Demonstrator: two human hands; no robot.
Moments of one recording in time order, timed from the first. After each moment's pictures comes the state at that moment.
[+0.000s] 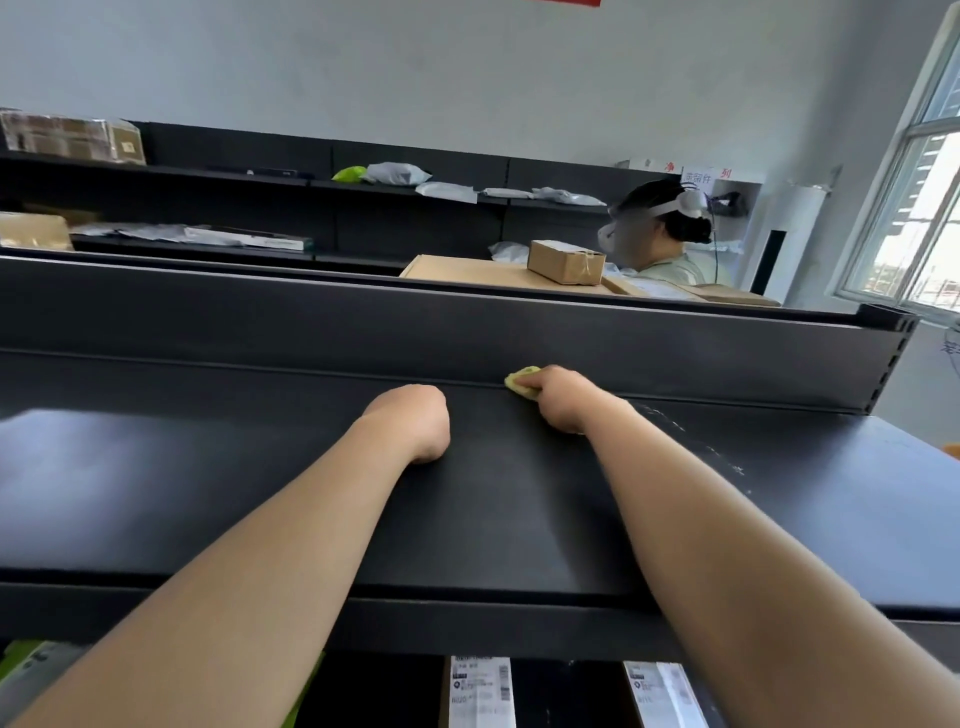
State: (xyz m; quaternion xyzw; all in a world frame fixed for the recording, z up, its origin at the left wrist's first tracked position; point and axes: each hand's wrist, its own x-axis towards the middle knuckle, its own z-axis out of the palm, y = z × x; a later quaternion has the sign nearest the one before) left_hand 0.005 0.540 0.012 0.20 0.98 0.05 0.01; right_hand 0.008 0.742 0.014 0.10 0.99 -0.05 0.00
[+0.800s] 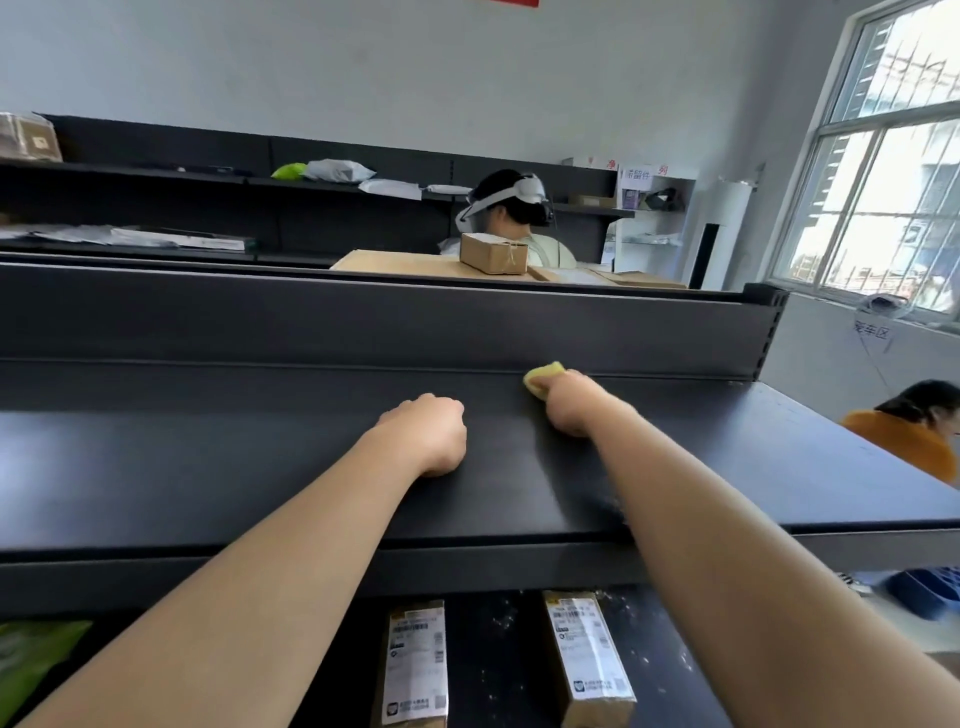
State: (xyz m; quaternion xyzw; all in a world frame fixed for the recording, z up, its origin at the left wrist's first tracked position) left_hand 0.078 0.606 0.002 0.29 0.96 0.07 0.02; right_hand 0.106 0.793 0.016 0.21 0.97 -0.08 -0.01
